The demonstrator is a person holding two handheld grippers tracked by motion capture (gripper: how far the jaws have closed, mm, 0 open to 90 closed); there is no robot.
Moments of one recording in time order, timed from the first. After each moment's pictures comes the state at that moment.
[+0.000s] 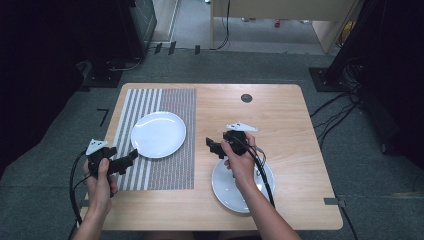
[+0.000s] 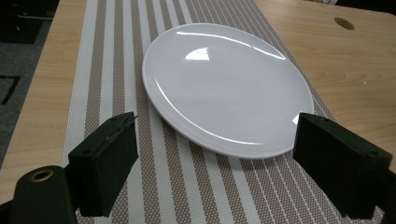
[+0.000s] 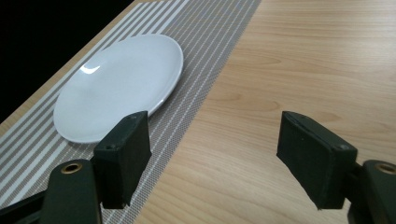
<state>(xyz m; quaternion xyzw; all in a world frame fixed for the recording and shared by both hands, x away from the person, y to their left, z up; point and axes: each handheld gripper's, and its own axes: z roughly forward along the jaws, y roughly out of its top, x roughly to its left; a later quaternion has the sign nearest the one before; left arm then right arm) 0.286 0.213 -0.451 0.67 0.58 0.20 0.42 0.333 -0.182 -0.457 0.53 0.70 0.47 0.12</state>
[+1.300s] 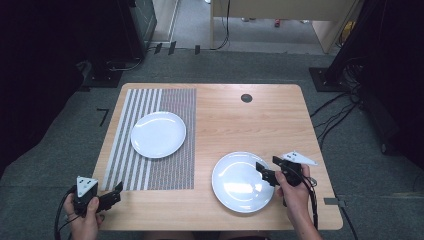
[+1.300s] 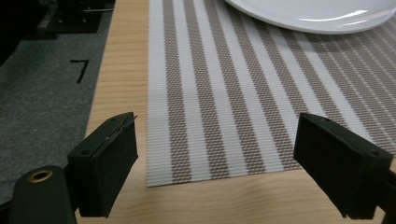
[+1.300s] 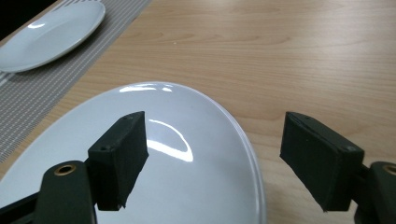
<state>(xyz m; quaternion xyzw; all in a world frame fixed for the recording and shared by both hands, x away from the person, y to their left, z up) 0.205 0.247 -0.499 0.68 0.59 0.27 0.33 0.247 -0.322 -0.488 0.56 0.68 0.45 0.16</state>
